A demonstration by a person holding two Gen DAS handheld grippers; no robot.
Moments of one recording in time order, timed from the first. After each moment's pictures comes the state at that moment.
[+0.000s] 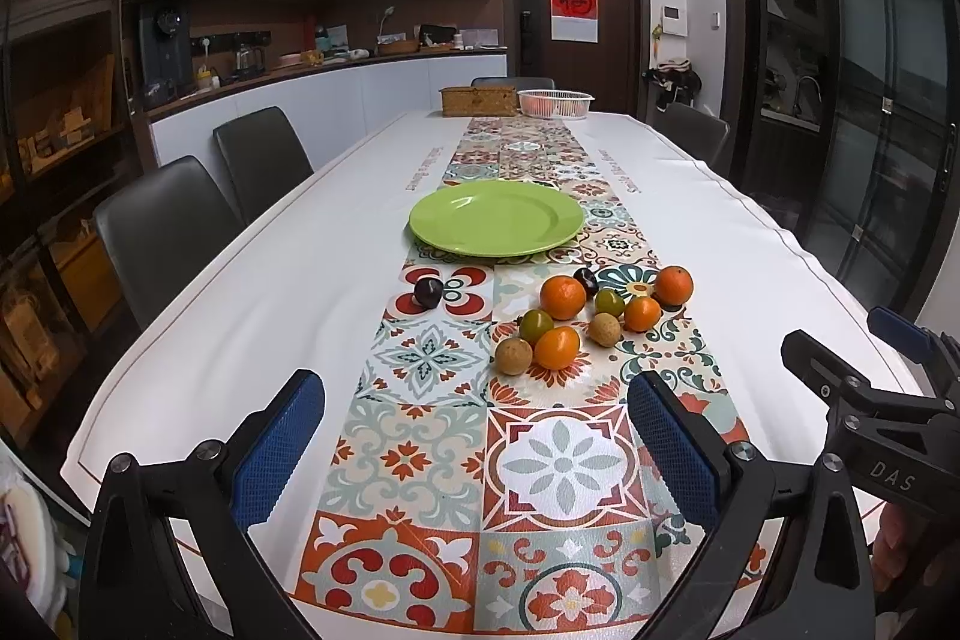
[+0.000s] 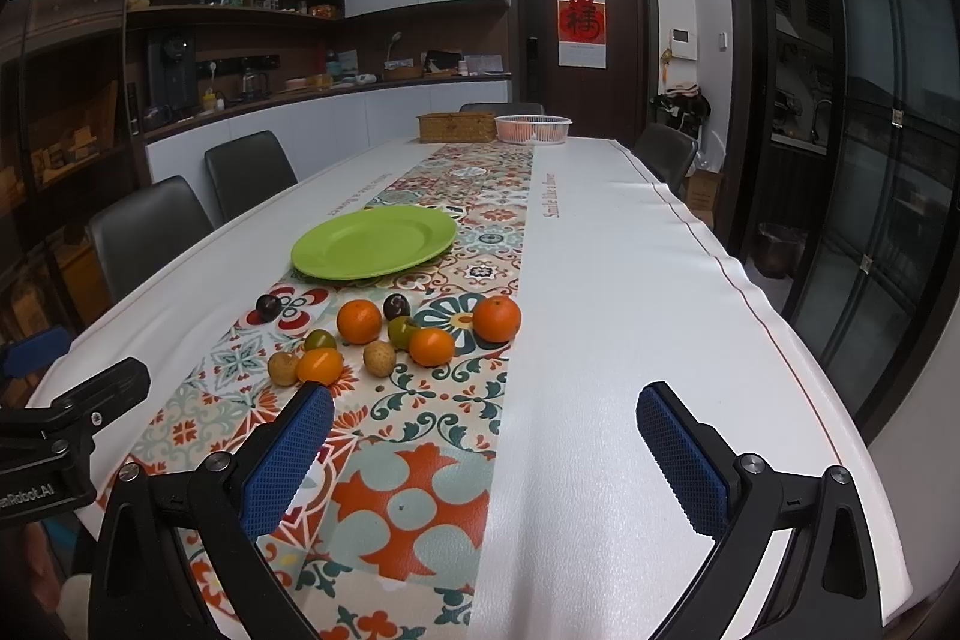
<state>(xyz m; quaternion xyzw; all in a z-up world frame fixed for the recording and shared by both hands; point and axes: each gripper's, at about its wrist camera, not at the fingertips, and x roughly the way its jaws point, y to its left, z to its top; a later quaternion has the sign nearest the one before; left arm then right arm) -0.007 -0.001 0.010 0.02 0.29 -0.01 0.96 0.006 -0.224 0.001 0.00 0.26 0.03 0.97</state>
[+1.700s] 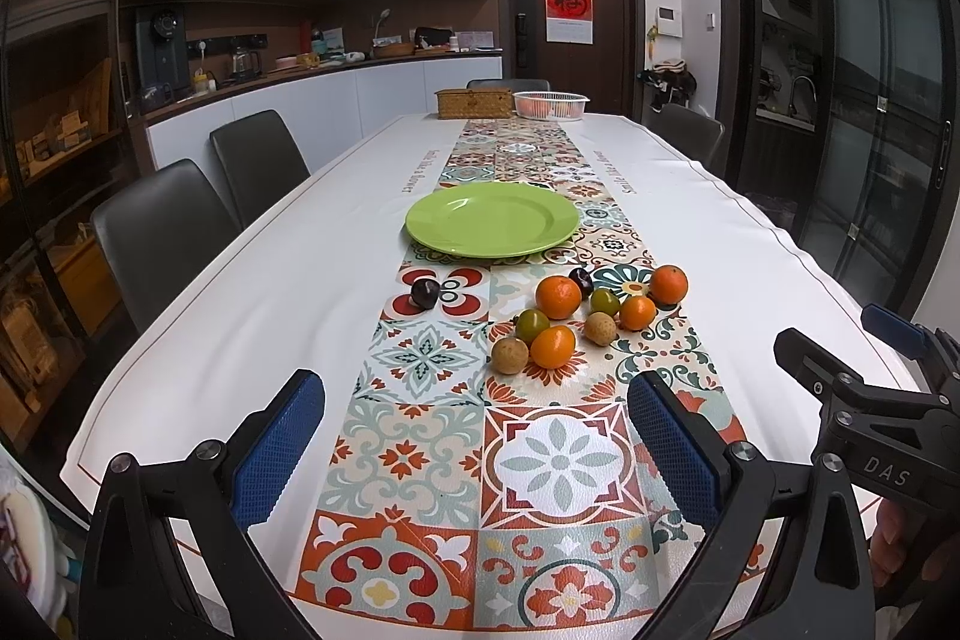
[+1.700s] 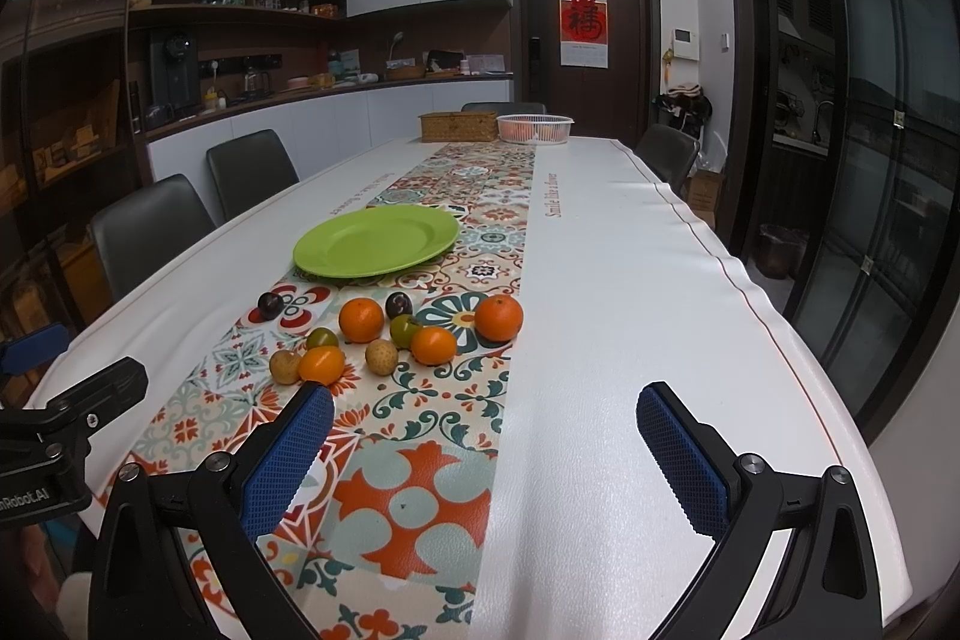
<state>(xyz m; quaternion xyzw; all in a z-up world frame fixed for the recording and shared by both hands) -0.008 -0.002 0.009 0.02 0.29 -0.01 0.96 0.006 -0.223 0.000 0.00 0.26 0.03 0.97</state>
